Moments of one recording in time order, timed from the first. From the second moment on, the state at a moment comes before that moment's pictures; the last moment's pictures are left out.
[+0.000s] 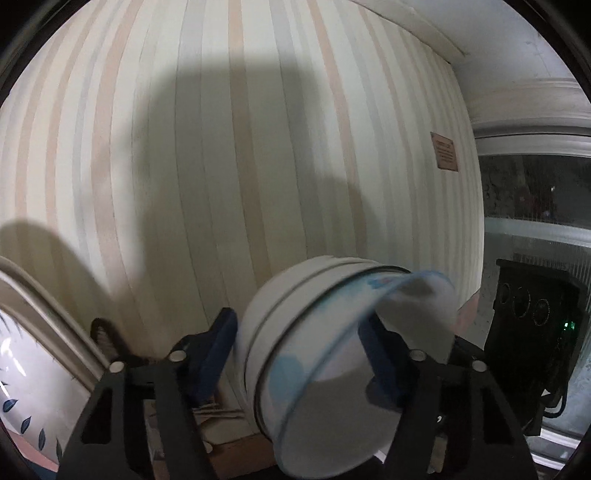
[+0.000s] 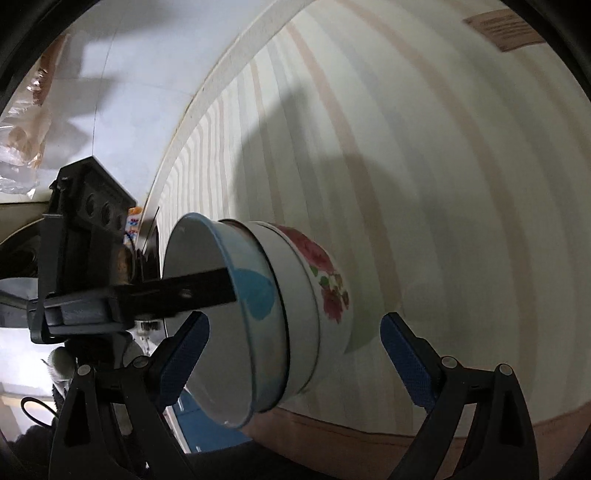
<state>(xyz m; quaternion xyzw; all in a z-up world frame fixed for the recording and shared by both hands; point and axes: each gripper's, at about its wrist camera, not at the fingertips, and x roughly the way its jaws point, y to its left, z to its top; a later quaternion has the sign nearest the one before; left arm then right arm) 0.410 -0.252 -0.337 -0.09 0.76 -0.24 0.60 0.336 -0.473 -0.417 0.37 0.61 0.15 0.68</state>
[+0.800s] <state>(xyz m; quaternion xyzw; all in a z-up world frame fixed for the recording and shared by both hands) 0.399 -0.233 -0.322 -0.11 0.75 -0.19 0.62 0.366 -0.442 -0.435 0.37 0.65 0.16 0.65</state>
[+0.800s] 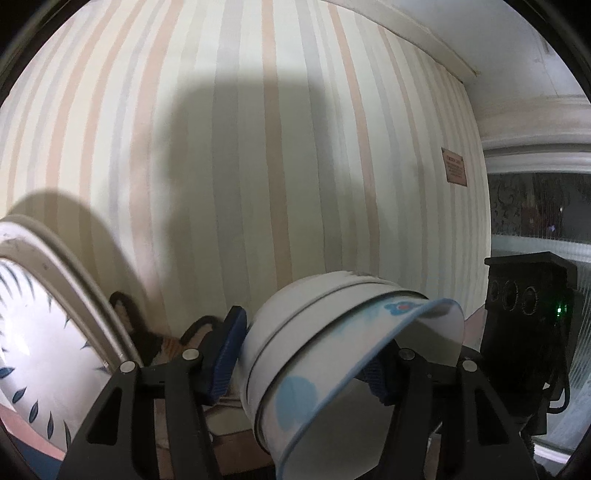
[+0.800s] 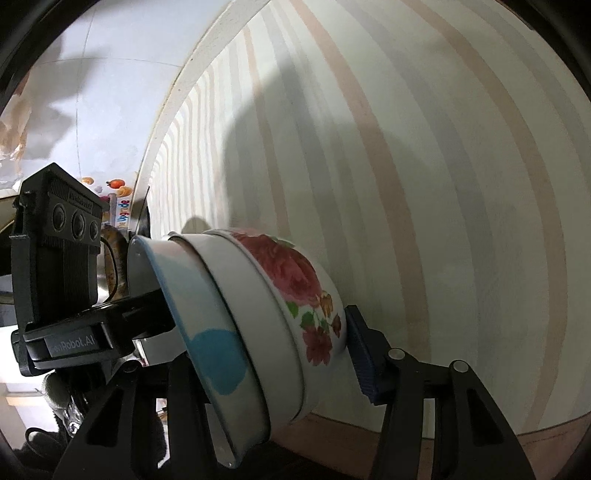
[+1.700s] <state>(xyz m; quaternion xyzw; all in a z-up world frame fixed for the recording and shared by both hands) 0.402 -0.098 -0.273 -0.13 0.74 -0.16 0.64 0.383 -0.298 -0.376 0.35 0.67 0.21 0.62</state>
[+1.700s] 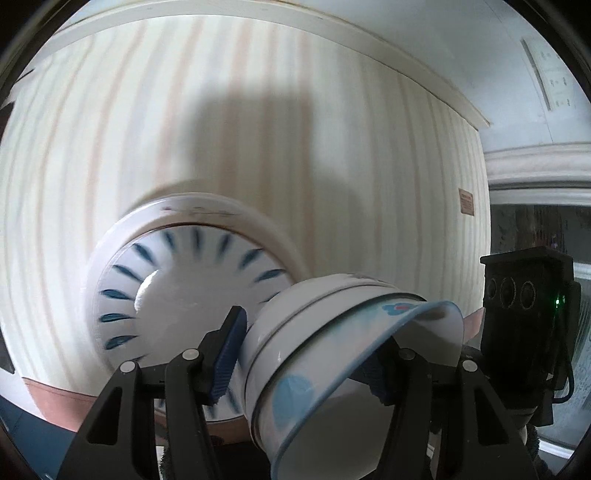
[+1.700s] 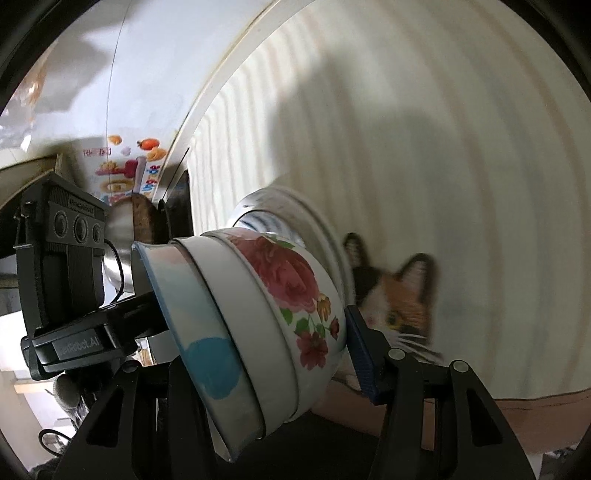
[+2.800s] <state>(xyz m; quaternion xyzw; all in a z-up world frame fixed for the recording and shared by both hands) 0.395 -0.019 -0.321 -0.18 0.75 -0.11 0.63 0.423 -0.179 -0.412 0.27 0.72 0.23 0.60</state>
